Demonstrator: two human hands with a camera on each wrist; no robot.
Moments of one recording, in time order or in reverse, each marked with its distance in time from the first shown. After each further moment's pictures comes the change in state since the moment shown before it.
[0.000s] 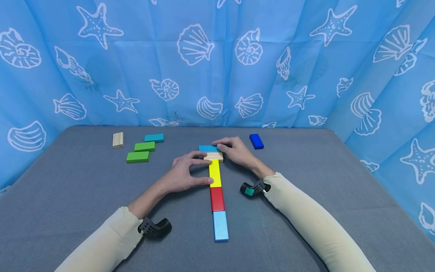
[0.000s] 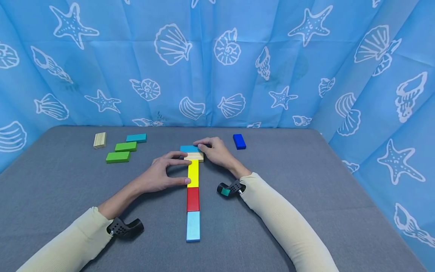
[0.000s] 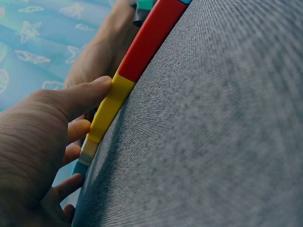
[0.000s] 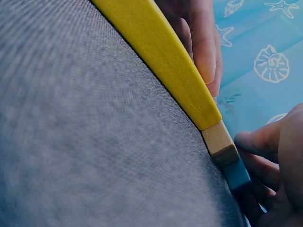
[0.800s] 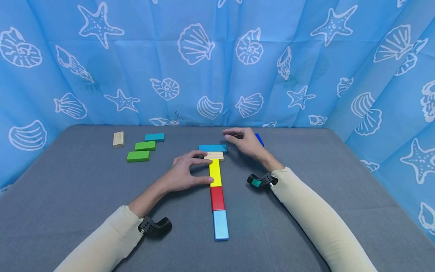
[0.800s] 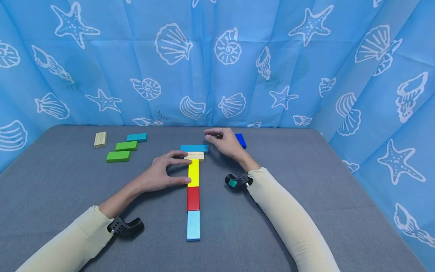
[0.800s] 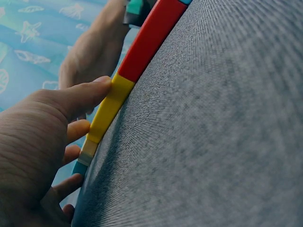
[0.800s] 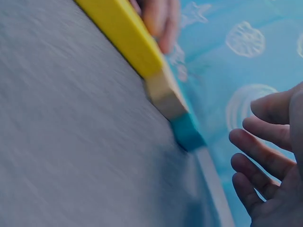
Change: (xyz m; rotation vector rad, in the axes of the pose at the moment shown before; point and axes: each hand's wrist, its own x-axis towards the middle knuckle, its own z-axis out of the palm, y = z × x) left_hand 0.000 -0.001 -0.001 0.002 0.003 0.008; right_hand 0.003 0.001 -0.032 -0.002 0.108 -0.008
